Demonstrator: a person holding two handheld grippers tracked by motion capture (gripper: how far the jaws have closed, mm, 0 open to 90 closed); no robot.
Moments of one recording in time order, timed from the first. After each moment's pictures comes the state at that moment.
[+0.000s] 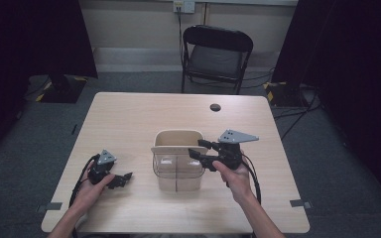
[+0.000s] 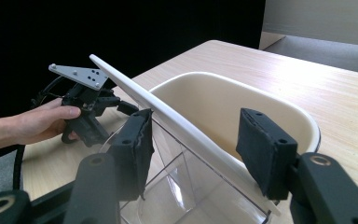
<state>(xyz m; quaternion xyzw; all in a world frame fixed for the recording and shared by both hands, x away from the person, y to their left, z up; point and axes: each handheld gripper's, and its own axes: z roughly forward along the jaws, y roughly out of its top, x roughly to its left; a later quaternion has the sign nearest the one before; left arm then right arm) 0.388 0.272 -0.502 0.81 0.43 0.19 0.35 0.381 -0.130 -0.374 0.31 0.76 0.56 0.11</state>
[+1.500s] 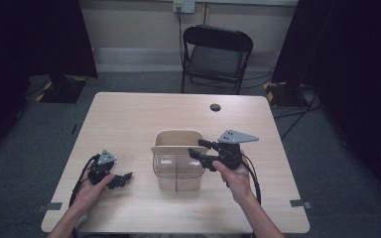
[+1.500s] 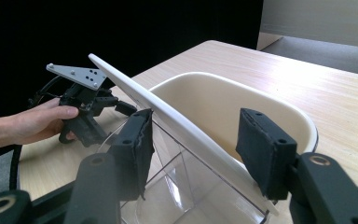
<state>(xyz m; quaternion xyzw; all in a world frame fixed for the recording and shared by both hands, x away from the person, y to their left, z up) 0.388 0.272 -0.502 0.81 0.43 0.19 0.35 0.380 -0.129 -0.373 0.31 0.76 0.56 0.11</state>
